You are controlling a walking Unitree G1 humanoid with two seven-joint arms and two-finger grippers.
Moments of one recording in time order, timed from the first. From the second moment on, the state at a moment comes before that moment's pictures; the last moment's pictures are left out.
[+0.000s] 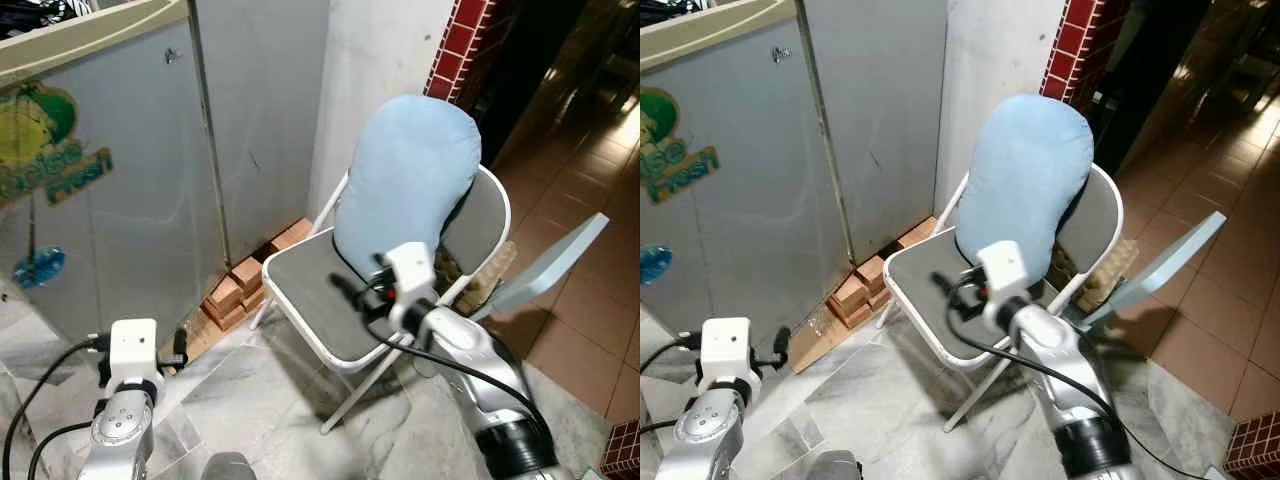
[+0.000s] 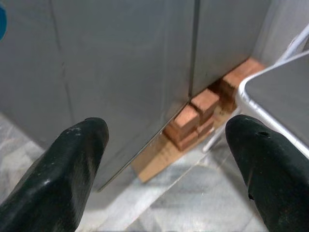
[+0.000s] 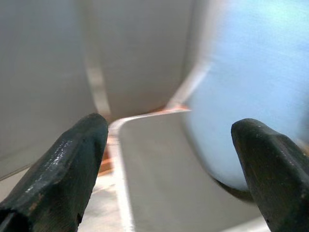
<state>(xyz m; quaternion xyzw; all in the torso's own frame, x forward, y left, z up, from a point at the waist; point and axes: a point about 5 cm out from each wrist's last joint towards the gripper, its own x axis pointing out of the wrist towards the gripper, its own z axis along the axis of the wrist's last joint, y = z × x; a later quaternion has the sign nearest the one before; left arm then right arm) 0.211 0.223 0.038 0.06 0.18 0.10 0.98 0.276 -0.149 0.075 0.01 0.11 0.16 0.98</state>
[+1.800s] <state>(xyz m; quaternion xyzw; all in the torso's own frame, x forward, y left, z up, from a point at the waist) 0.233 0.296 0.070 0.09 0.08 0.25 0.96 0.269 -0.178 0.068 0.01 0.11 0.04 0.99</state>
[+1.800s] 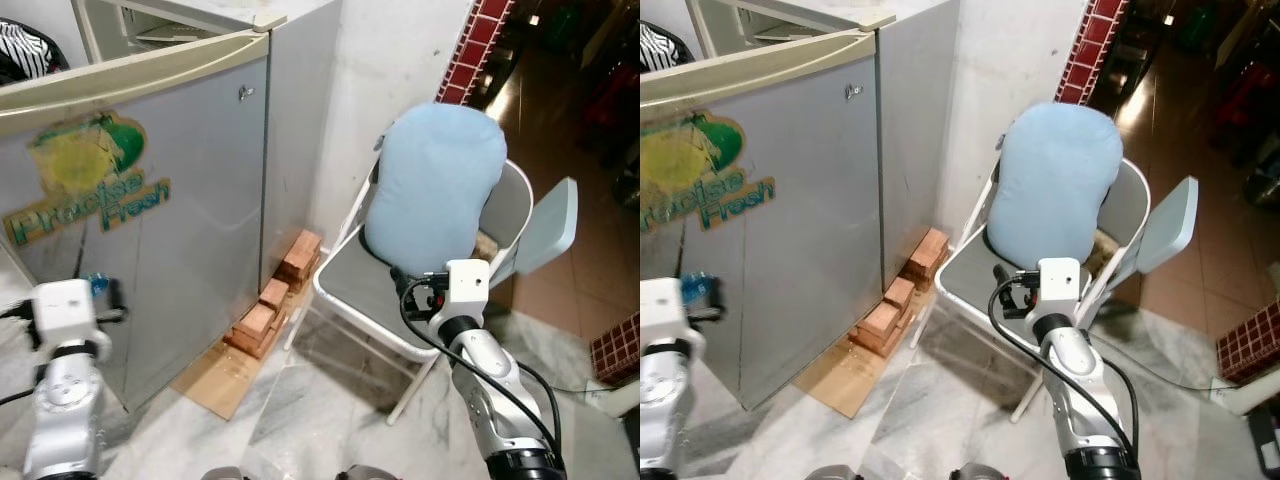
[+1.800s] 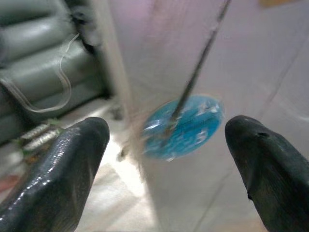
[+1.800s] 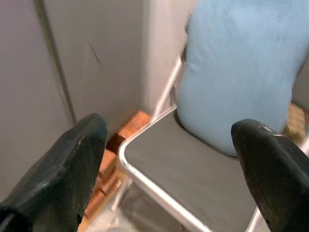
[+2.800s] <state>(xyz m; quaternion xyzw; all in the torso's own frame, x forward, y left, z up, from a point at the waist) 0.238 0.267 0.053 0.06 0.09 0.23 0.97 0.269 -0.187 0.065 0.01 0.12 0.01 0.99</state>
